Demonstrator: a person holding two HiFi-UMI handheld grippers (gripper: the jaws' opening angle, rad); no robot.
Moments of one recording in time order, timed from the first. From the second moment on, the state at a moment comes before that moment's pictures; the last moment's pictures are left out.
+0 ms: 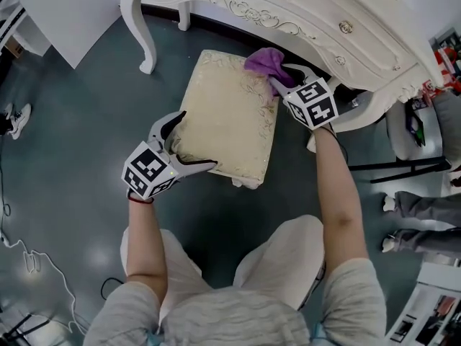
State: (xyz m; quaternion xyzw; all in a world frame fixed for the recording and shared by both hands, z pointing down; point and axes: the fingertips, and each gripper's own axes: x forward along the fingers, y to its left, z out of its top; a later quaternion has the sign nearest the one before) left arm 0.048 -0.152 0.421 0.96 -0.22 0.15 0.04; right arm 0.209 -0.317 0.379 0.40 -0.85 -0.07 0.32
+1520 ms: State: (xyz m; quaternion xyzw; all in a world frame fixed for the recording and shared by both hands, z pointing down) left arm 0.028 -0.146 0.441 0.97 -0.21 0.15 0.03; right arm 0.181 -0.306 0.408 0.37 -0.84 -0.11 0.39
